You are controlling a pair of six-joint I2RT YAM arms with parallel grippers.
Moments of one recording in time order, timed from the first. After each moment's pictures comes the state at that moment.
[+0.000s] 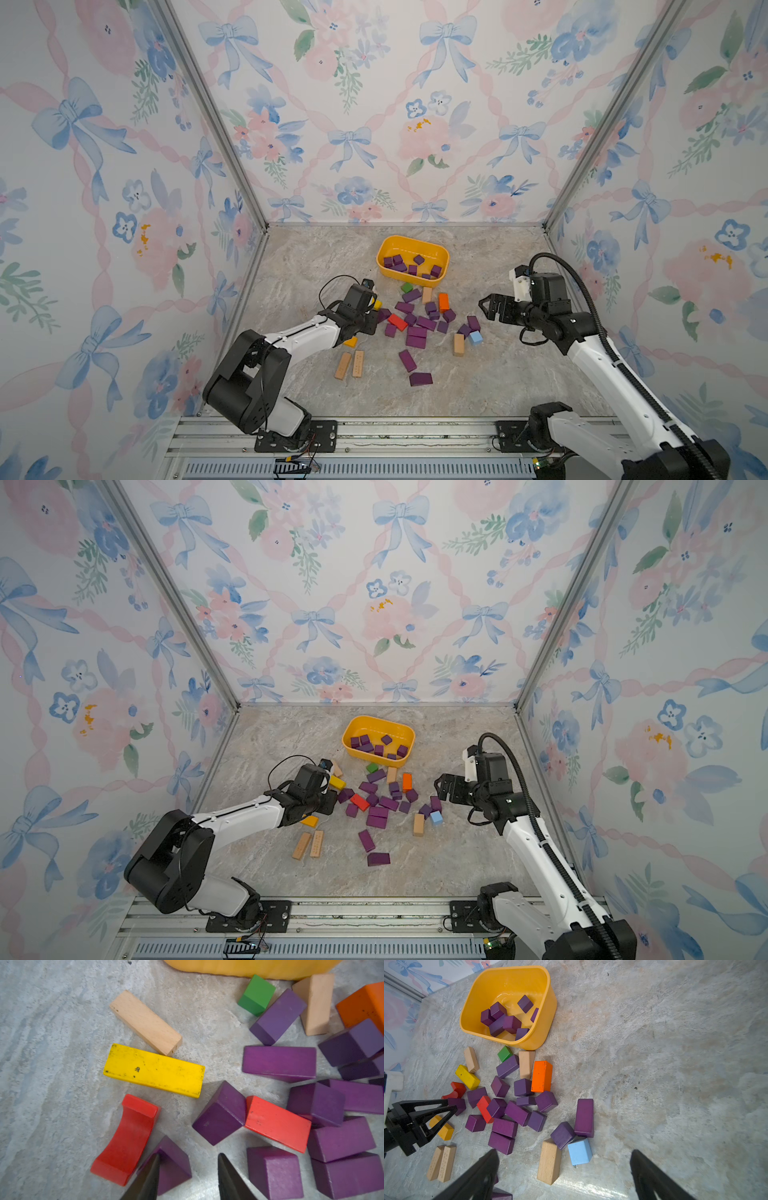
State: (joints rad) left arm -0.53 1.47 0.71 -0.15 -0.08 -0.22; right arm 0.18 1.16 0.98 -0.63 -0.19 0.33
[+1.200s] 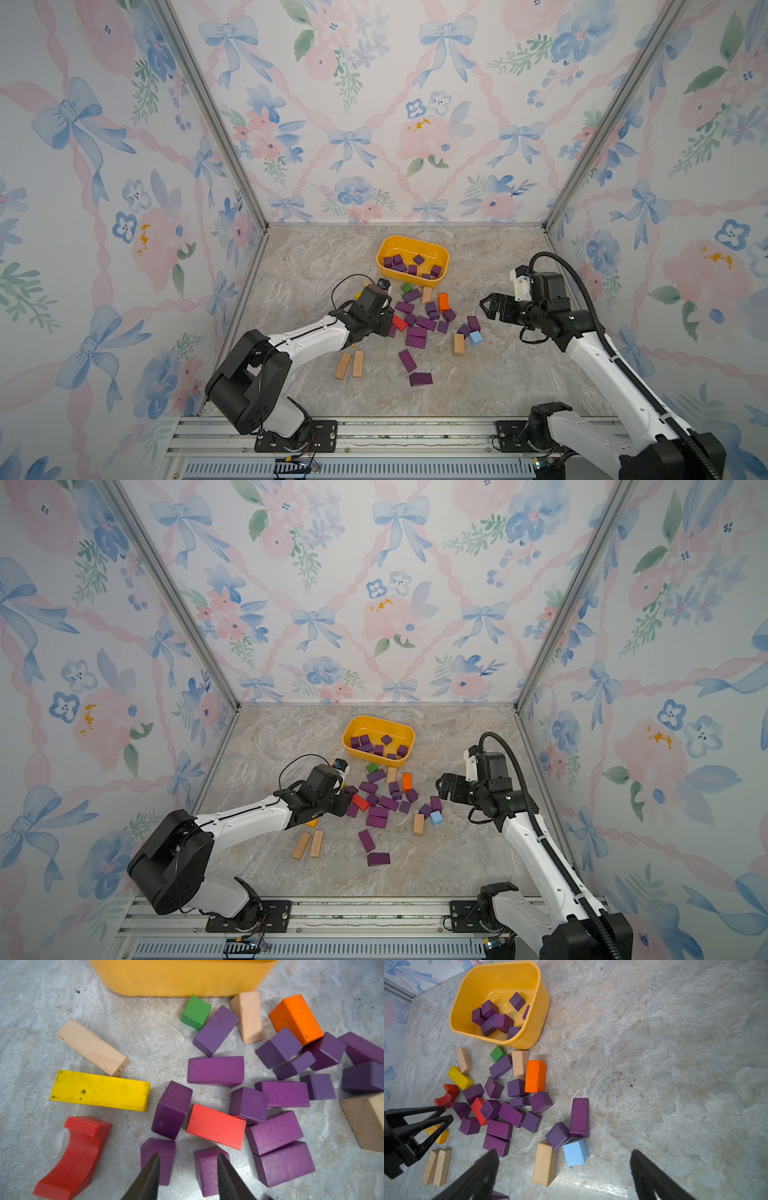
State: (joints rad) left arm -0.65 1.48 0.77 -0.15 -0.08 -0.25; right arm 0.16 1.19 0.98 -0.63 -0.19 0.33
